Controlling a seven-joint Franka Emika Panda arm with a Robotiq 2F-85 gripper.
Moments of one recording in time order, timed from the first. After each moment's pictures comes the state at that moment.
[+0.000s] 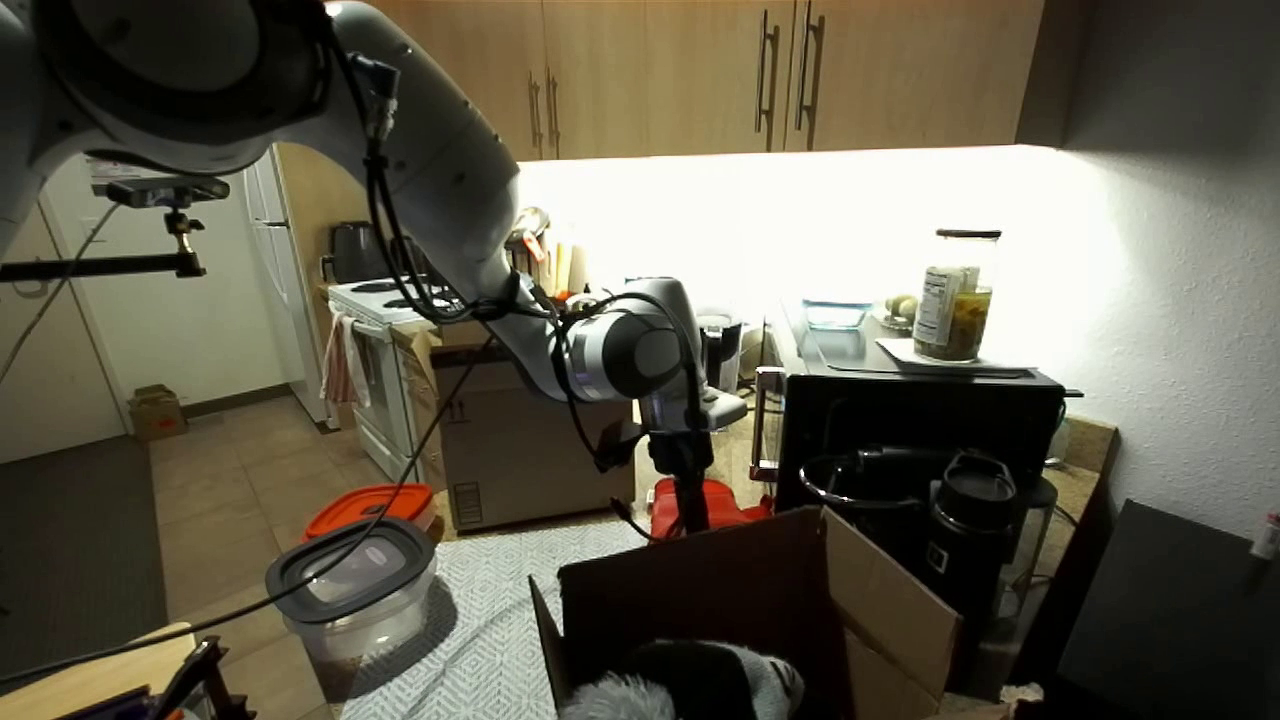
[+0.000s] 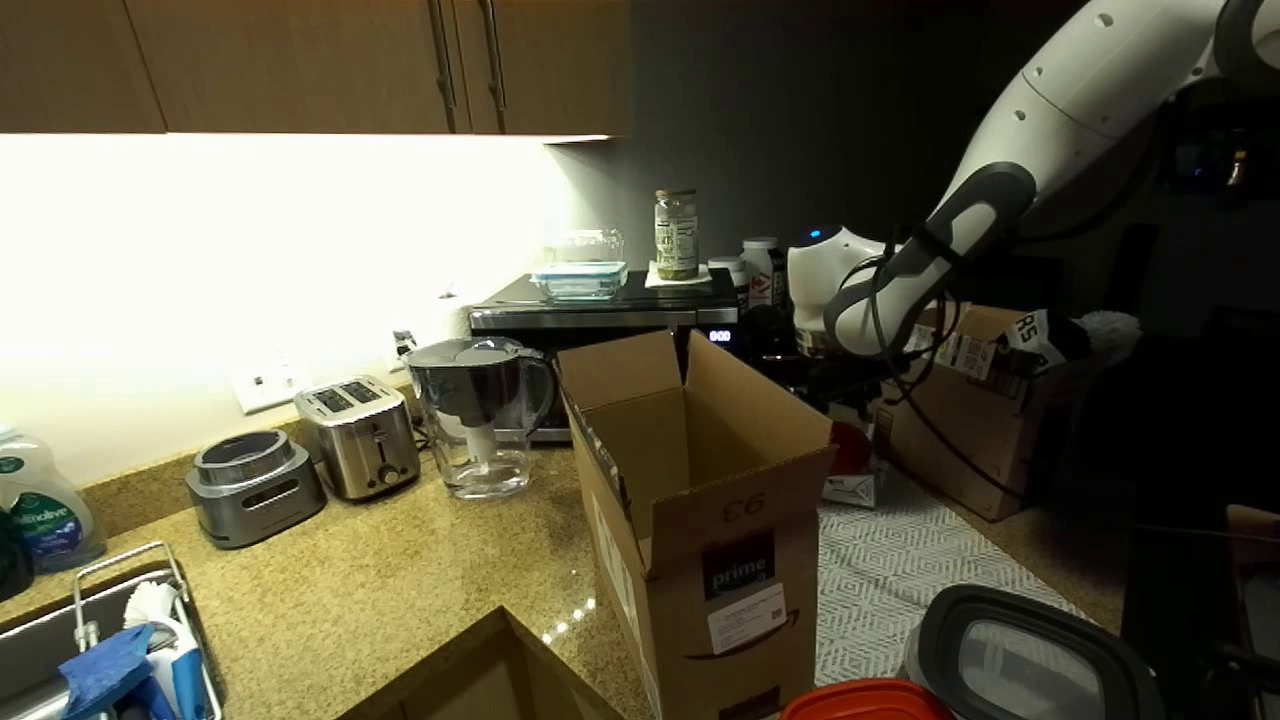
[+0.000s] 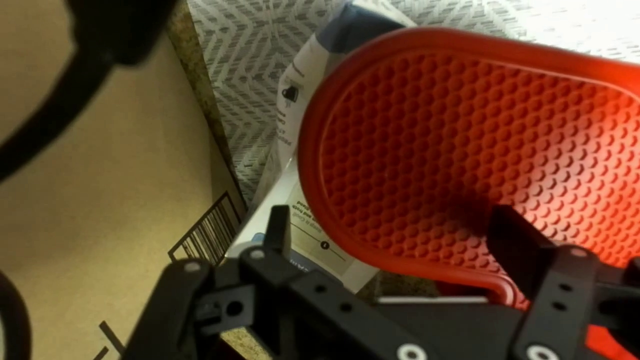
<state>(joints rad) 0.10 0.59 -0.22 -1.89 -0.26 2.43 0.87</state>
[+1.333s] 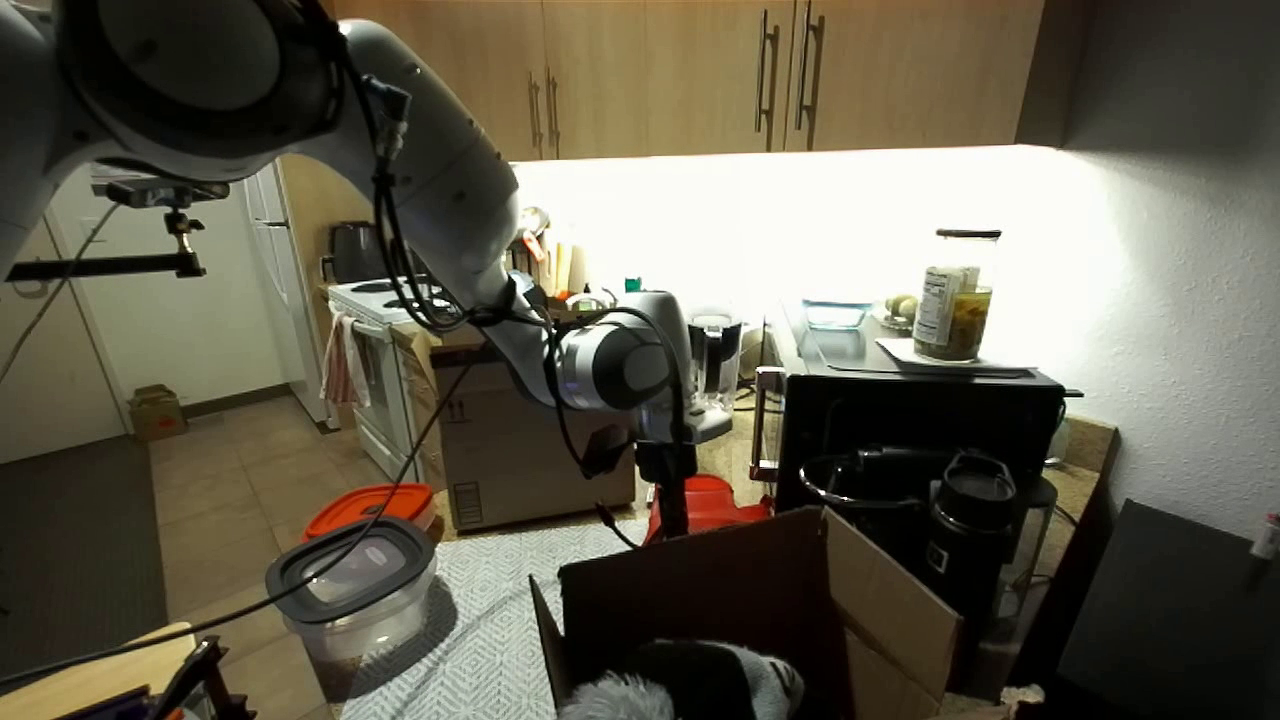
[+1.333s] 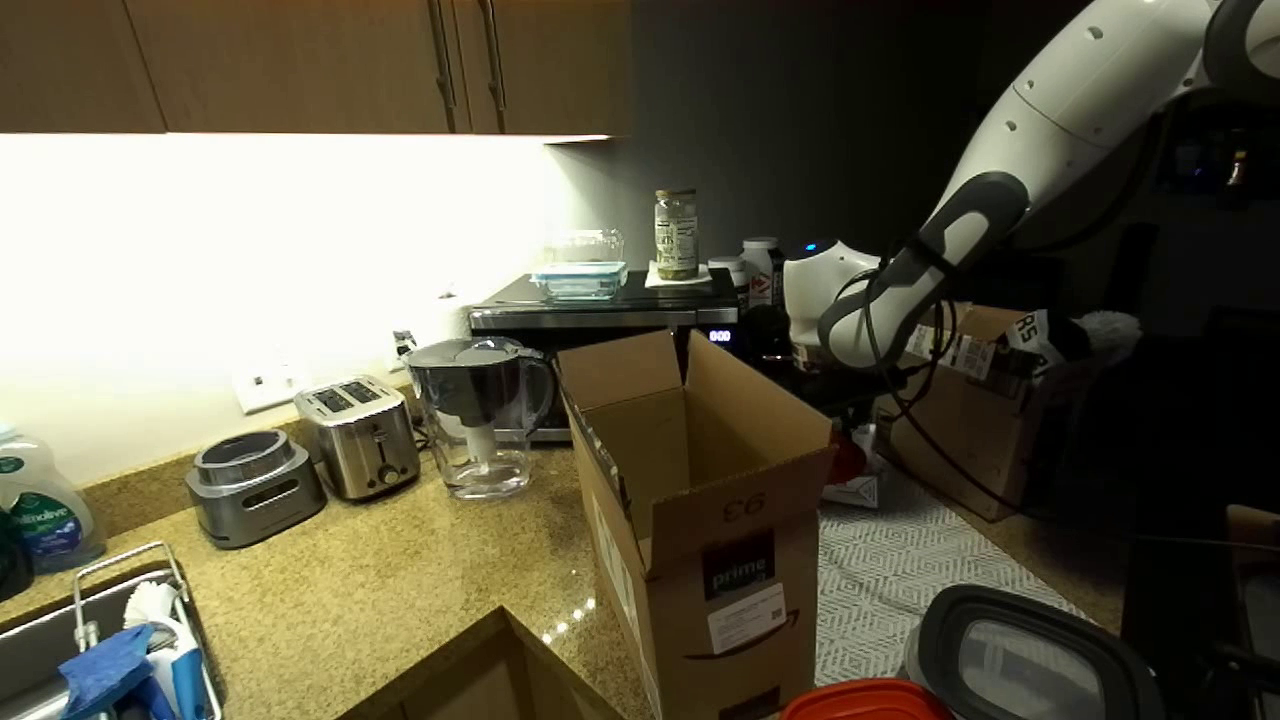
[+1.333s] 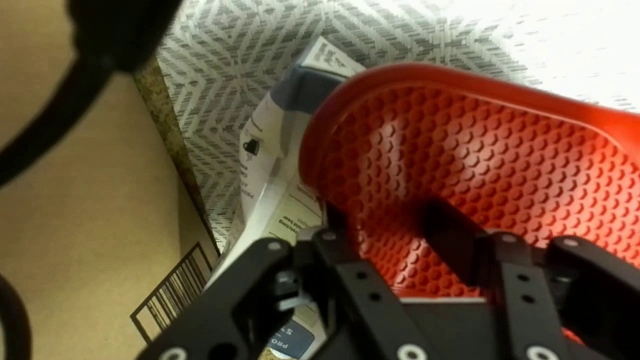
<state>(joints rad) 0.10 0.62 -0.18 -1.89 -0.20 2.43 0.87</state>
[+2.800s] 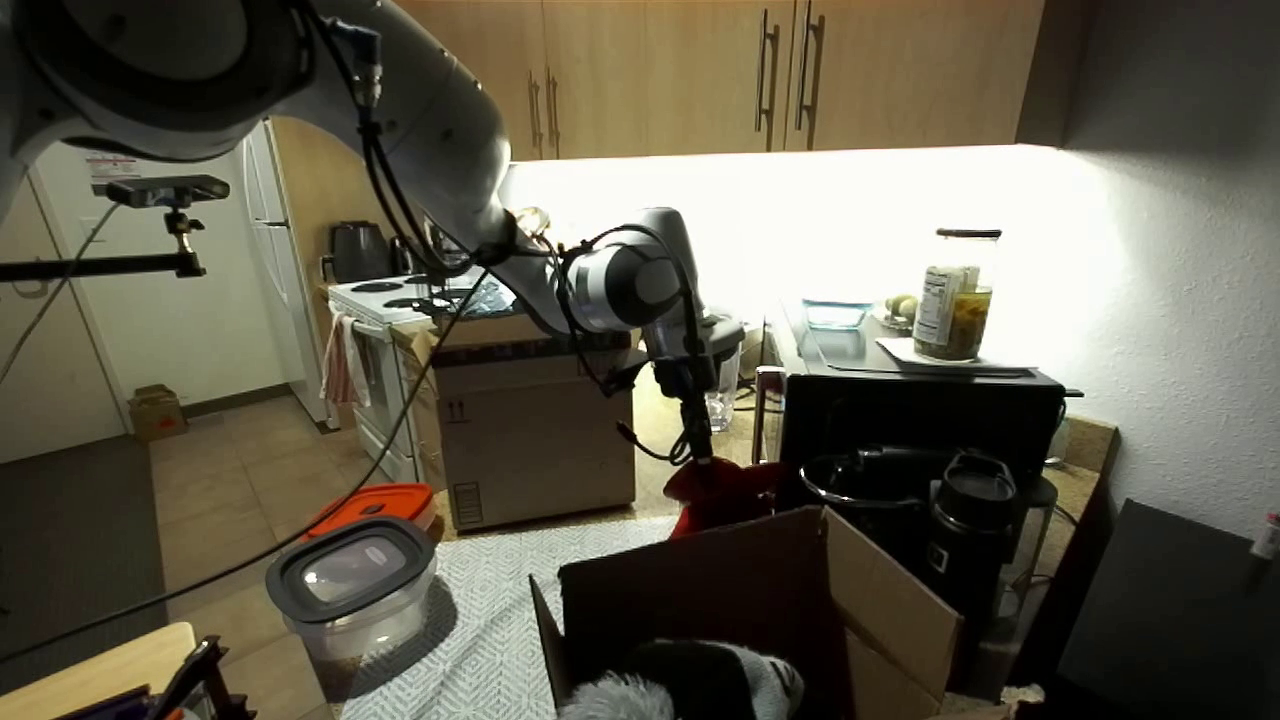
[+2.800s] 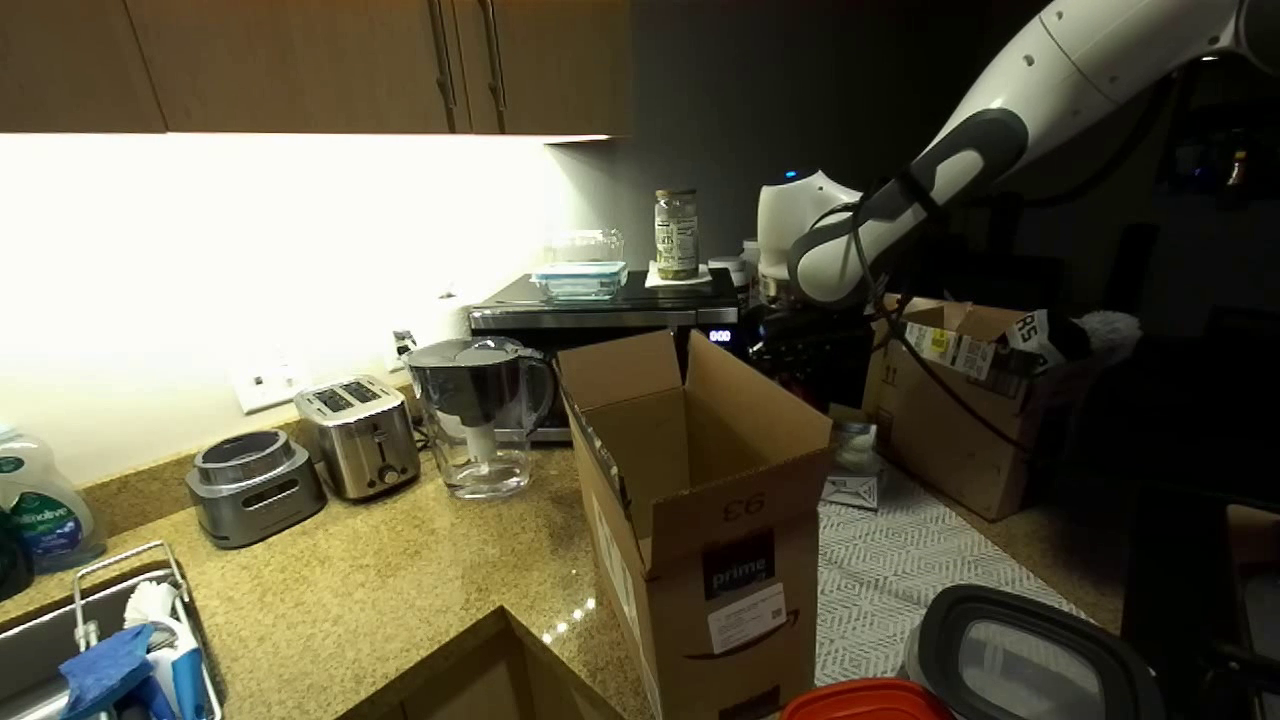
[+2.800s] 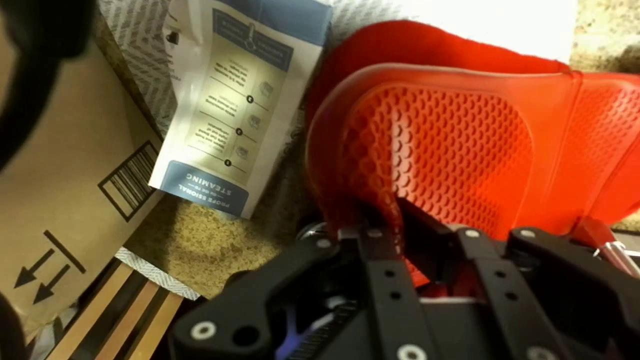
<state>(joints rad) 0.12 0.56 -0.18 -1.74 -0.20 2.37 0.95</state>
